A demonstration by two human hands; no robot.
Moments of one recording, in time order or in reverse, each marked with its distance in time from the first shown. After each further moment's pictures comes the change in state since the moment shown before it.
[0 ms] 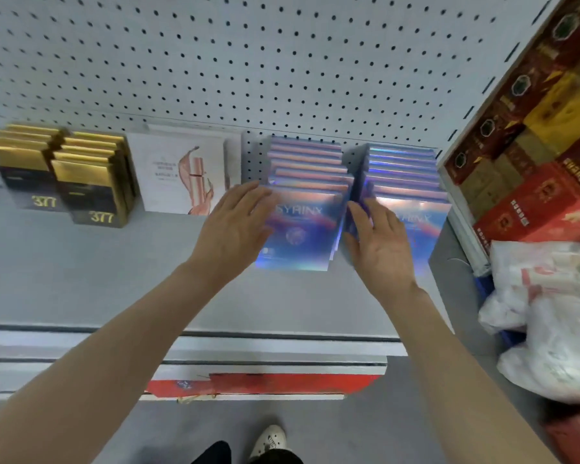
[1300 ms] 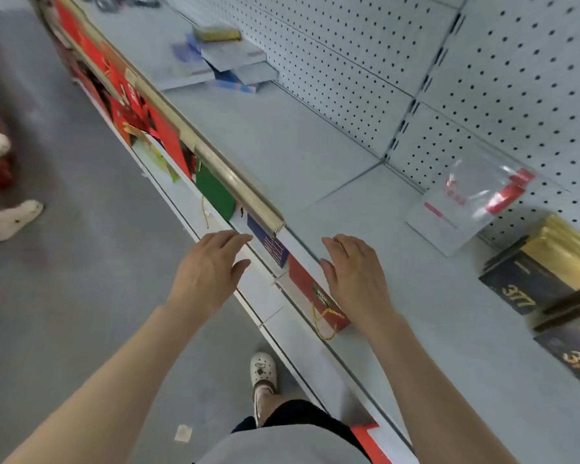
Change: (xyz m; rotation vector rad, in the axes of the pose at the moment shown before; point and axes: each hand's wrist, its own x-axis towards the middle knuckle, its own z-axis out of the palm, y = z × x) left_hand -0.526 -0.412 -0.316 0.317 -0.045 -1.103; right_hand 0.072 -0.773 0.105 0.502 -0.288 -0.799
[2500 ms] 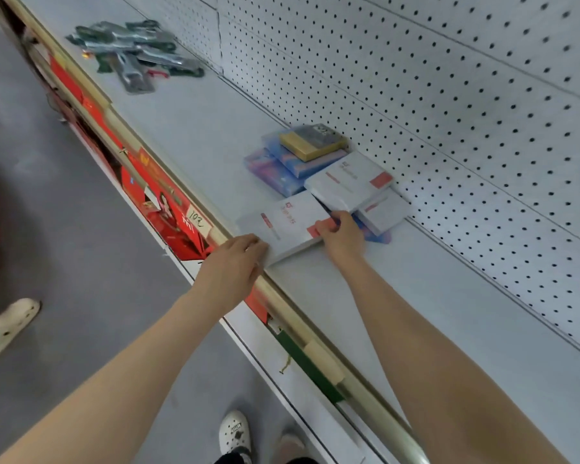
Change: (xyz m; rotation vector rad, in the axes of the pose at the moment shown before) left_hand 0.448 -0.452 0.016 -0.061 -0.176 0.136; right_hand 0.644 -0.167 0.208 0.740 -0.100 0.731
